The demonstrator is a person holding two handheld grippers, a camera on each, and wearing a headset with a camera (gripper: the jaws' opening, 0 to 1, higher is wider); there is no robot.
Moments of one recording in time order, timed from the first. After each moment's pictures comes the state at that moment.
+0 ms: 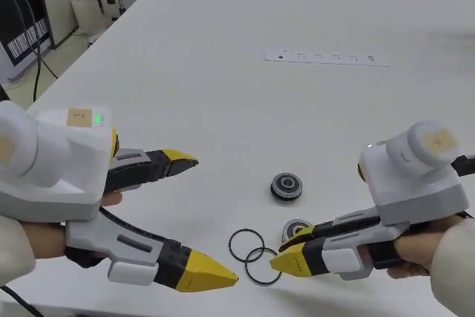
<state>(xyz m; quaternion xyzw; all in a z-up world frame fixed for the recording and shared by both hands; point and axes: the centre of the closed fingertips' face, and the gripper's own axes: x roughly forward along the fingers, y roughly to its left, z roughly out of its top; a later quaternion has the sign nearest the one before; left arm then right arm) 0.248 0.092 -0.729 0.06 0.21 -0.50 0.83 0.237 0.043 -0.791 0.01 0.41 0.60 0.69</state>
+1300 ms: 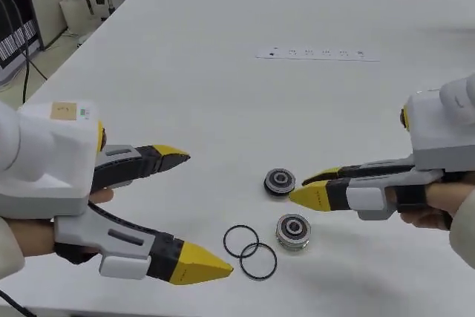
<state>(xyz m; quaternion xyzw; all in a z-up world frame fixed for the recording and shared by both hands) 0.250 0.094 -0.722 0.06 0.21 -0.50 0.84 0.296 0.015 -0.738 0.04 0.32 0.54 0.77</state>
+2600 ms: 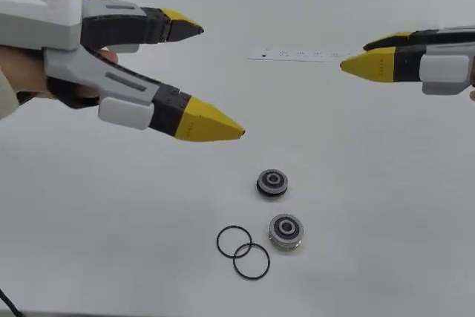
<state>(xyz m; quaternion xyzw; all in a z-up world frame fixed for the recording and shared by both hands) 0.307 0.070 -0.597 0.13 0.10 -0.53 0.83 0.374 -0.034 -0.593 -0.02 0.14 0.50 0.86</state>
